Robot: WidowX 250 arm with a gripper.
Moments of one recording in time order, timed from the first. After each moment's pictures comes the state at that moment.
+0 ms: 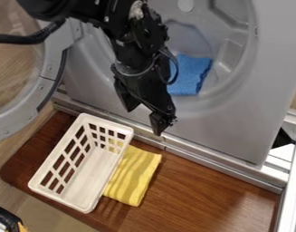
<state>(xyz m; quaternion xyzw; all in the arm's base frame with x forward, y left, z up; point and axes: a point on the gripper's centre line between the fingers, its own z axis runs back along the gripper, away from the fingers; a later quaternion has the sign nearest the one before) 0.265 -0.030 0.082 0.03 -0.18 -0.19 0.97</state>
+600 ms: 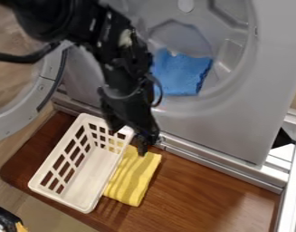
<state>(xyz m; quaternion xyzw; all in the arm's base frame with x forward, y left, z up) 0.247 -0.013 0.047 0.03 -0.12 -0.16 0.98</state>
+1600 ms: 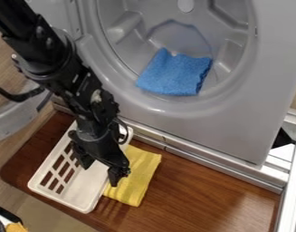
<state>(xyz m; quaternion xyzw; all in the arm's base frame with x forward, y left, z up) 0.227 0.031 -0.026 0.04 -0.09 -0.06 0.99</state>
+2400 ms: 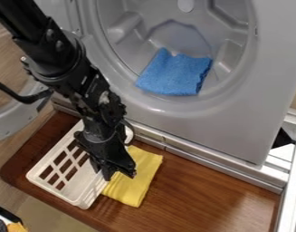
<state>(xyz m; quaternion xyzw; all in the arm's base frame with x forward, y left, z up) 0.227 0.017 -0.028 0.03 -0.08 -0.06 0.99</state>
